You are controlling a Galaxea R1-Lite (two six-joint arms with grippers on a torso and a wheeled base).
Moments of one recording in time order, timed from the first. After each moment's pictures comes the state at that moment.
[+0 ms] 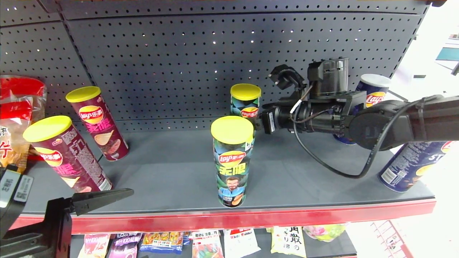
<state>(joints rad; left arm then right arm) -0.38 1.02 -0.28 -0.49 -0.62 0.16 0.53 1.93 -1.35 -0.28 0.20 -0.12</state>
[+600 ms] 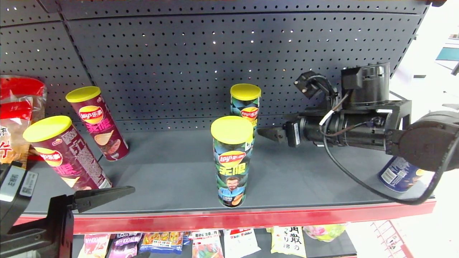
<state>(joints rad) -0.38 1.03 -0.29 -0.49 -0.61 0.16 0.51 1.75 -1.11 -0.28 0.16 -0.08</state>
